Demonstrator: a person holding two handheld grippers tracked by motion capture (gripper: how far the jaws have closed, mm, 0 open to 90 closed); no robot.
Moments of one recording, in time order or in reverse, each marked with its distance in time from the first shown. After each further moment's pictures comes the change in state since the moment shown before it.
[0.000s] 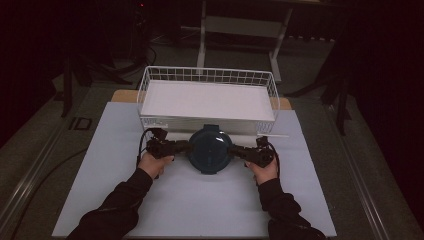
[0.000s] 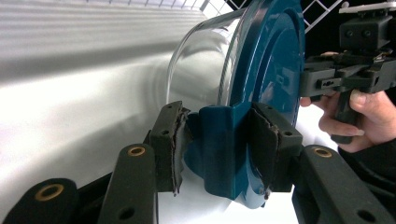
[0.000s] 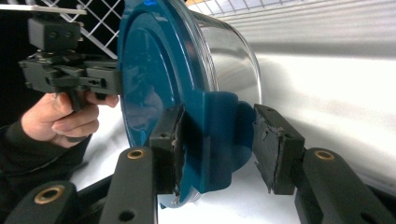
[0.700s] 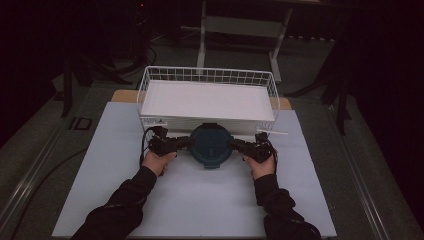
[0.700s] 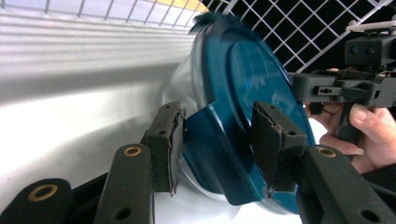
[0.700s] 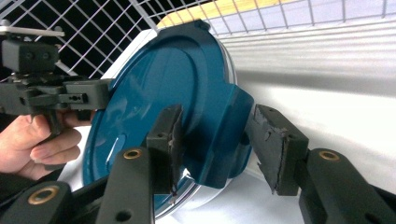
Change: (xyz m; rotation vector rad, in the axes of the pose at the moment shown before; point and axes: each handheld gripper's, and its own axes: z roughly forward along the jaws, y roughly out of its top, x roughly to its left) left arm 0.014 0.000 0.012 -0.089 0.041 -0.036; right arm -0.005 0.009 0.009 -0.071 -0.103 -0.002
